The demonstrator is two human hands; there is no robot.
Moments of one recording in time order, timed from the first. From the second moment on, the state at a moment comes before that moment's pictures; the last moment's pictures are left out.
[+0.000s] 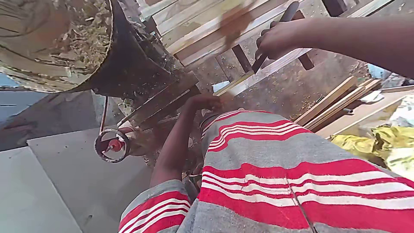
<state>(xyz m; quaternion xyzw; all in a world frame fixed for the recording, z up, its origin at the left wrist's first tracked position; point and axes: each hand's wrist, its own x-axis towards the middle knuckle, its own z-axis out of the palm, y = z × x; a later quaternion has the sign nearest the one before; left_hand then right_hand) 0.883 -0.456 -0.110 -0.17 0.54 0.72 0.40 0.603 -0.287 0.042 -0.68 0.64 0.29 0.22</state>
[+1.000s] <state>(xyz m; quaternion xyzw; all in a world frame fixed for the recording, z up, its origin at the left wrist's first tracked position) 0.846 -0.480 -0.098 -0.12 0.64 0.64 0.41 0.769 -0.122 -0.004 0.05 0.70 -0.58 0.41</state>
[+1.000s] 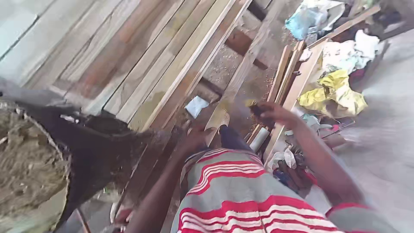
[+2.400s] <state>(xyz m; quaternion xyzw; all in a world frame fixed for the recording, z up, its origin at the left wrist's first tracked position) 0.838 -0.446 -0.062 -0.18 0.85 0.37 0.33 0.649 -0.169 0.013 0.00 0.93 -0.27 0.25</state>
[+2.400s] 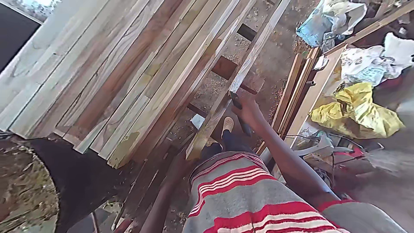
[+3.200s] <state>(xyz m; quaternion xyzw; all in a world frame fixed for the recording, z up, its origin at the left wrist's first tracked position) 0.830 -0.457 -0.068 -0.18 0.82 0.37 0.41 0.627 -0.147 0.025 0.01 0.97 -0.16 0.20</state>
